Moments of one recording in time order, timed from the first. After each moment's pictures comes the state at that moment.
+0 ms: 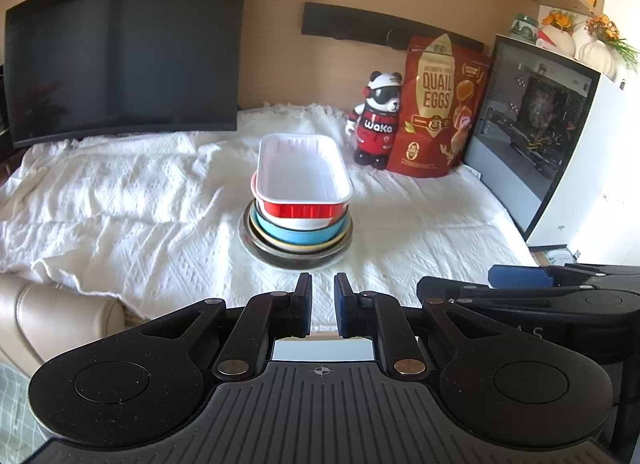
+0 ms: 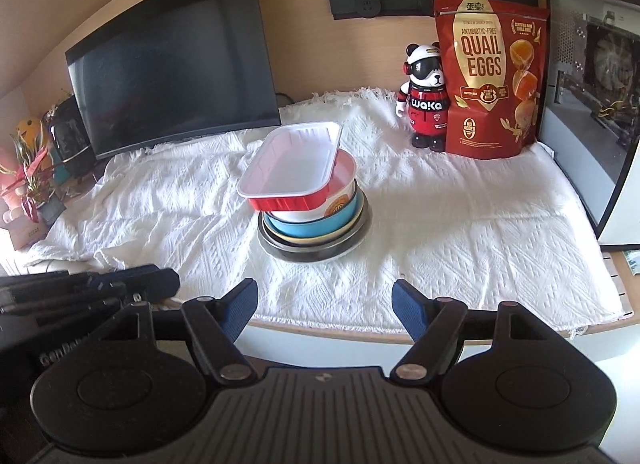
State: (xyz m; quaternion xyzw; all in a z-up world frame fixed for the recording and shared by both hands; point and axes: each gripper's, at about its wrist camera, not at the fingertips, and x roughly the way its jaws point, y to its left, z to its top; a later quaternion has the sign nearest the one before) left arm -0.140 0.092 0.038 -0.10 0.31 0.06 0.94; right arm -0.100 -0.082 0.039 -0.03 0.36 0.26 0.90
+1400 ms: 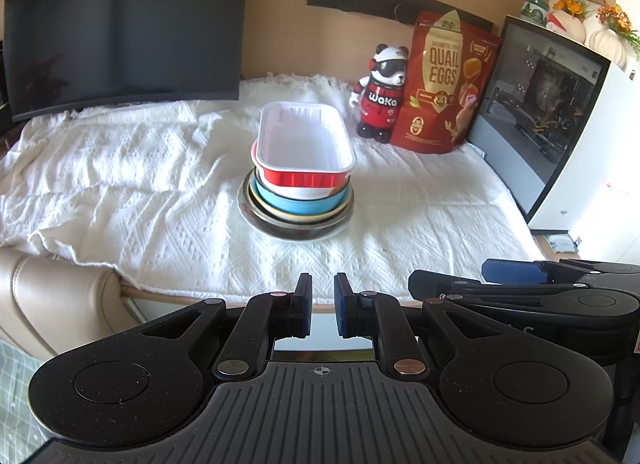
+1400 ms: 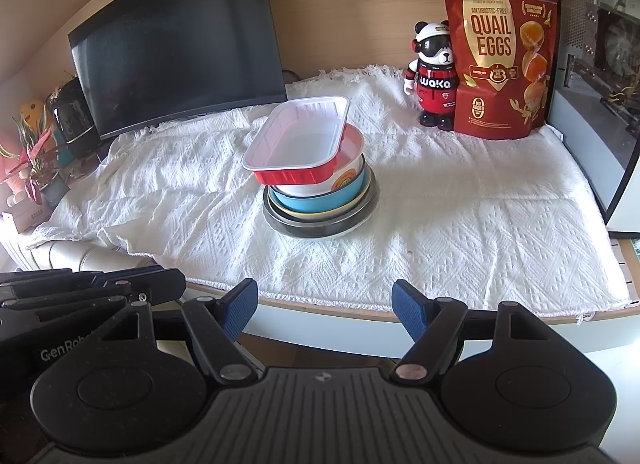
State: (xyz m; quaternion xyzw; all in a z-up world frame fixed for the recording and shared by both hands) left arm -0.137 0.095 0.029 -0.12 0.35 0.06 0.93; right arm -0.100 -0.075 0.029 -0.03 0.39 0.26 0.88
